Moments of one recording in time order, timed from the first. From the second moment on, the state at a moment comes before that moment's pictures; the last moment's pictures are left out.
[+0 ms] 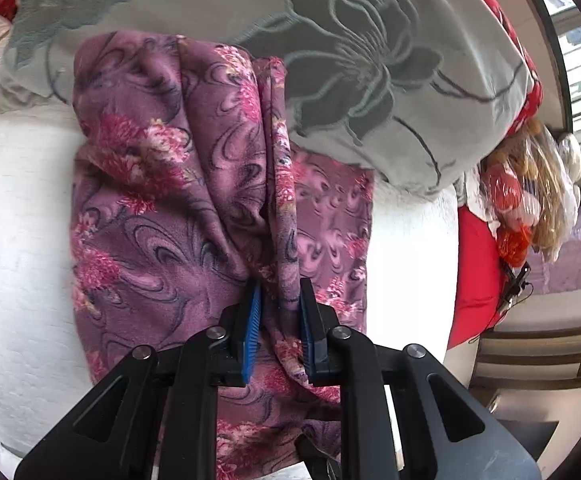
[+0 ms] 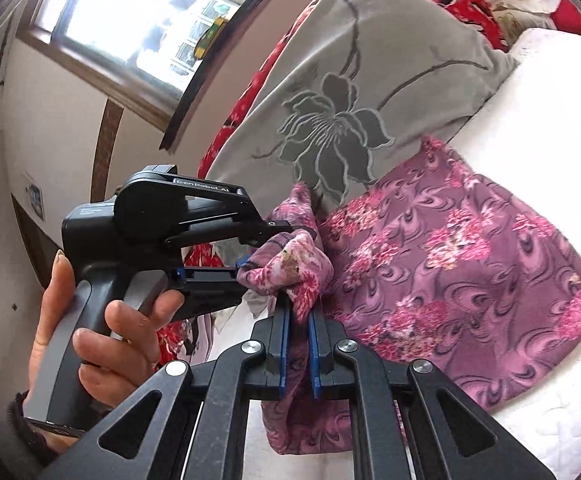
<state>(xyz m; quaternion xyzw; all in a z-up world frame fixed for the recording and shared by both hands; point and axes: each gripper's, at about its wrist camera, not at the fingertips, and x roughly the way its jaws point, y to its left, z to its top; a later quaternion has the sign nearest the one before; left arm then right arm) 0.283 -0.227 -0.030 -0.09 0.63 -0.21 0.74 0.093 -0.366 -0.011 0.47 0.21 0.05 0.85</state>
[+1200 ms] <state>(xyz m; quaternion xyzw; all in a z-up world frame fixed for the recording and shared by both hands) 0.252 -0.314 -0.068 -0.07 0.66 -0.25 0.70 0.059 -0.449 -0.101 0.59 0.30 -0.05 0.75</state>
